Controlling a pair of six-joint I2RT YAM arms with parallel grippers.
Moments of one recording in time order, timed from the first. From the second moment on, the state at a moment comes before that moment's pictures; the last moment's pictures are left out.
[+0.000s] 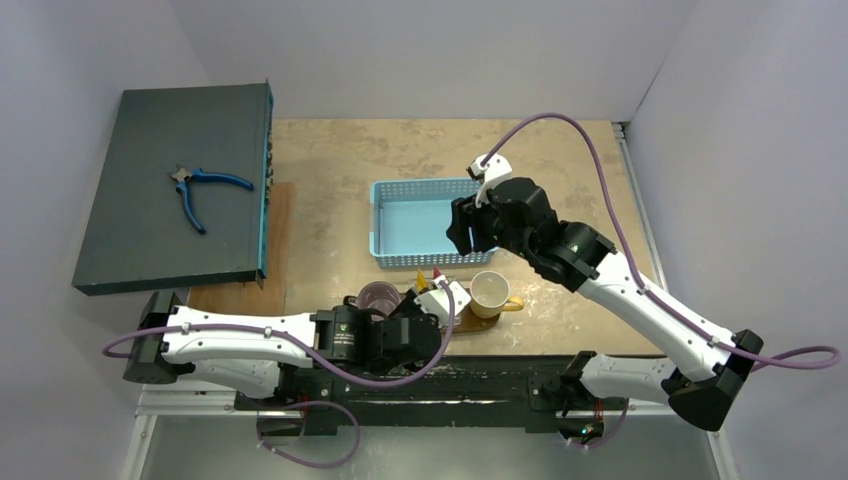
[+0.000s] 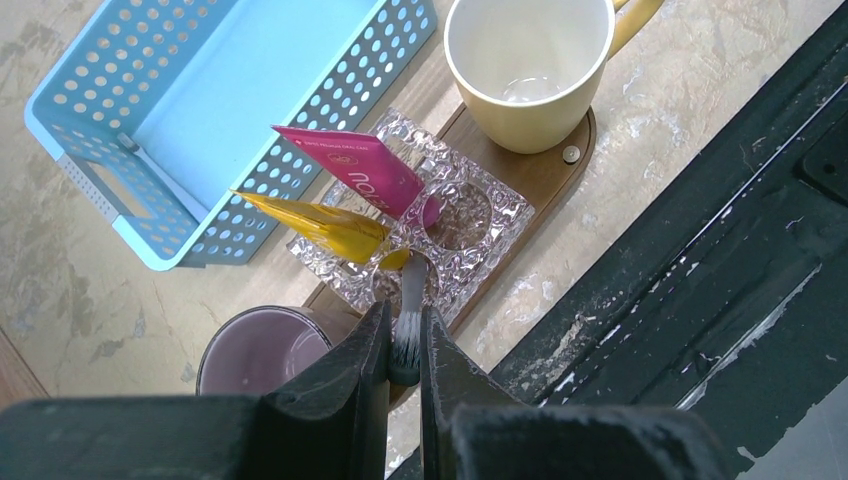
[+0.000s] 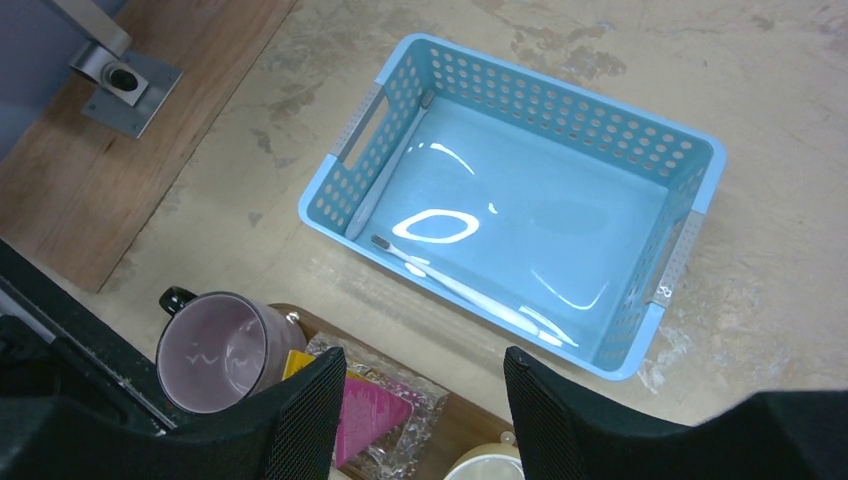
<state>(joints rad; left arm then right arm) -1.53 1.21 1.00 -0.57 -0.75 -0.30 0.82 1.16 1.24 -0.60 0.17 0.26</state>
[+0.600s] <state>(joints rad) -1.53 1.20 0.95 -0.48 -0.77 -0.30 0.82 1.16 1.22 -0.59 0.17 0.27</state>
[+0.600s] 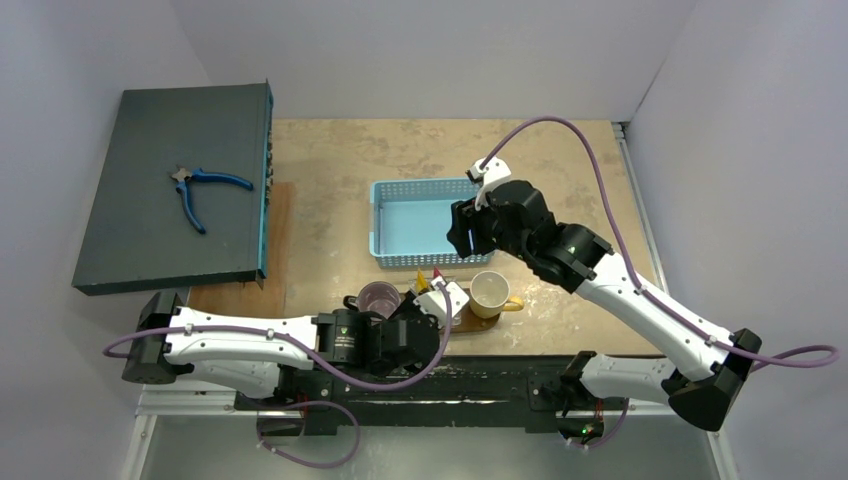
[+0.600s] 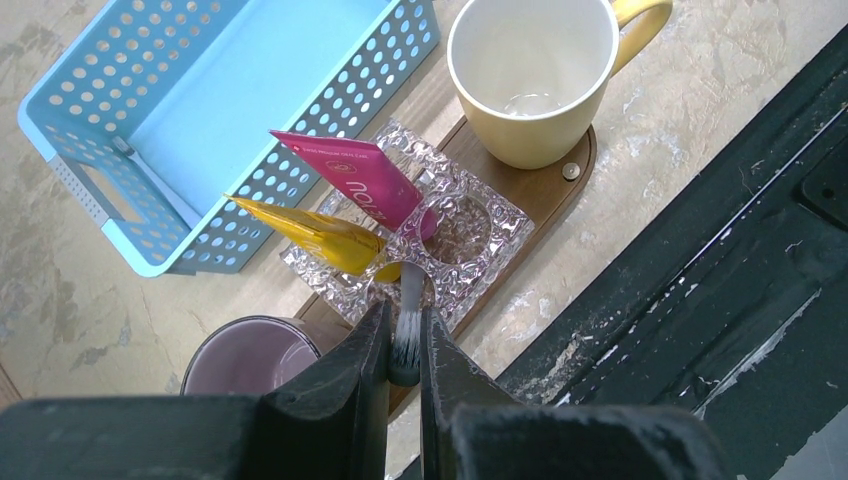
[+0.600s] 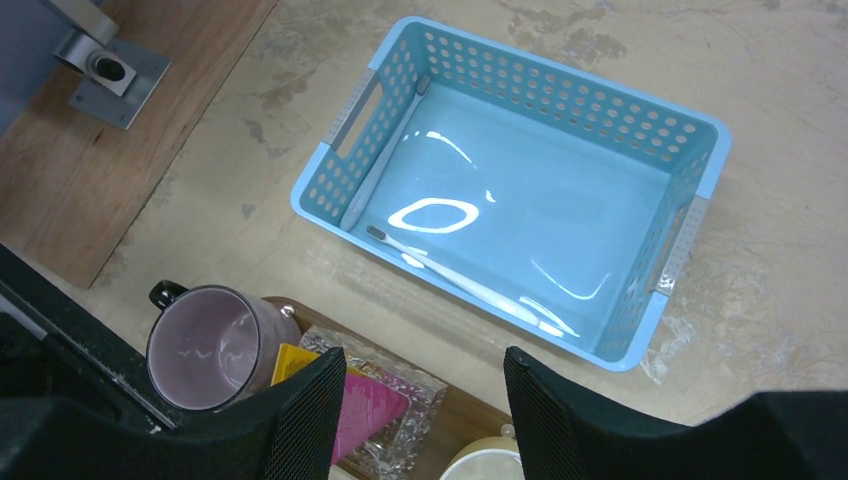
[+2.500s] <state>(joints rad) -1.34 1.17 1.38 -0.76 -0.57 -0.17 0.82 1.59 1.51 -0.58 0.04 0.27</state>
